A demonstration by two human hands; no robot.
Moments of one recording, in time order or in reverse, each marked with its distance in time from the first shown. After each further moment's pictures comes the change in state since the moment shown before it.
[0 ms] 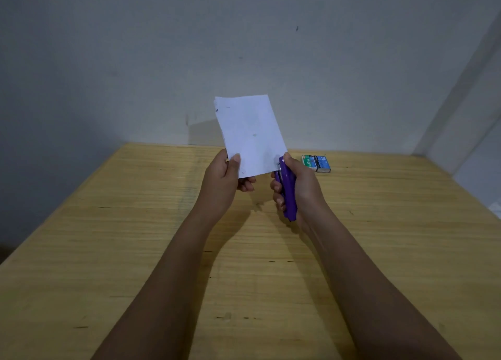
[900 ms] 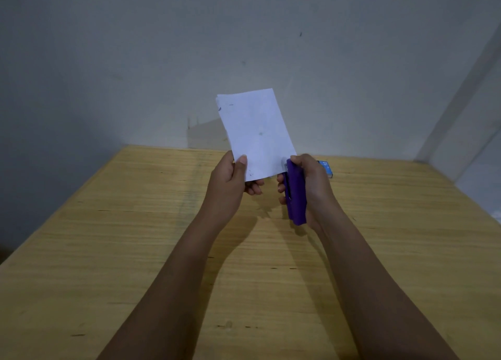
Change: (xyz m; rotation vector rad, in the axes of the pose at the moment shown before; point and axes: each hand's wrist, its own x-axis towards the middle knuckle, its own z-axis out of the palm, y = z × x) left_hand -0.003 0.008 0.006 -0.048 -0.010 0.028; right_hand 0.002 -0.013 0.000 0.041 0.045 -0.080
